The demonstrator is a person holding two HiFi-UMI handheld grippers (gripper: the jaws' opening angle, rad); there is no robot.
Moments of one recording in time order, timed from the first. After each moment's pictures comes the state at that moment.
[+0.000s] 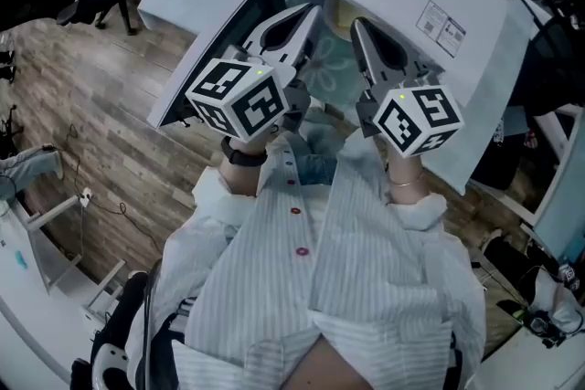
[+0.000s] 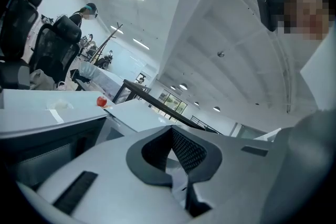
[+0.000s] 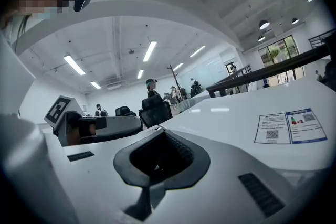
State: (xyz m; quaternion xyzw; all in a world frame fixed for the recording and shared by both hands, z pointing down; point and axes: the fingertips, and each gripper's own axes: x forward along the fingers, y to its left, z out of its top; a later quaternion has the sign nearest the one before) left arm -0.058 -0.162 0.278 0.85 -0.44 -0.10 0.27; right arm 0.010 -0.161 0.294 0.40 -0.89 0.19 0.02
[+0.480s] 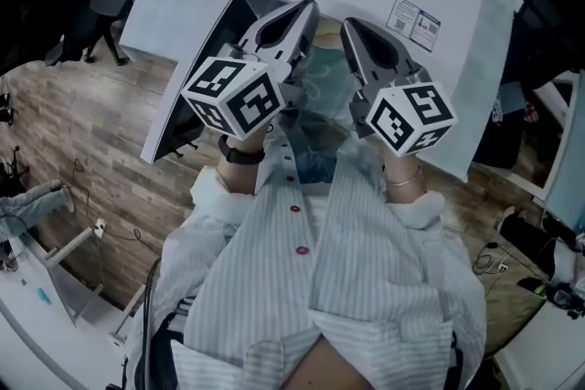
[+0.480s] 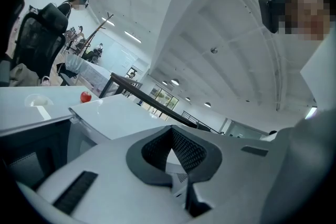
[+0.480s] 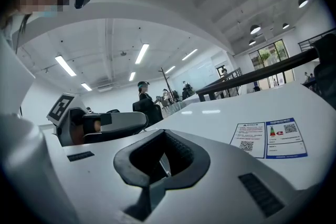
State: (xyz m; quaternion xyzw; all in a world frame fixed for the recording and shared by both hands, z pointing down) left arm -0.012 -0.198 0.274 0.88 -0.39 -0.08 0.27; right arm 0.046 -0.182 0.296 0.45 -0.87 0.20 0.01
